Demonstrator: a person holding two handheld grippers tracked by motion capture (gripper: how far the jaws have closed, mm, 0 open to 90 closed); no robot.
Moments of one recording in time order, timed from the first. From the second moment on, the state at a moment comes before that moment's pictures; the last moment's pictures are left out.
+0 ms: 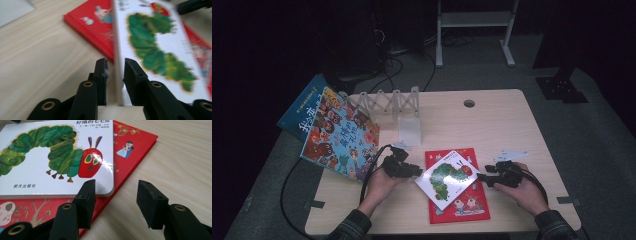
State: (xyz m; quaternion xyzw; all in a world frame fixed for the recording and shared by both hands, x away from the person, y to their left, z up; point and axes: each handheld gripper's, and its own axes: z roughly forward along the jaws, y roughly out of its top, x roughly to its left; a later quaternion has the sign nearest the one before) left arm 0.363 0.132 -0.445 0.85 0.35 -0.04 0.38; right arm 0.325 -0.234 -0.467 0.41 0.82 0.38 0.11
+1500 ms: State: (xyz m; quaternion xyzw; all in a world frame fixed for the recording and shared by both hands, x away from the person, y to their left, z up) left arm 0.341 0.141 -0.452 0.86 0.37 -0.08 0.35; right arm 0.371 -0.185 -0.466 0.38 0.83 0.39 0.13
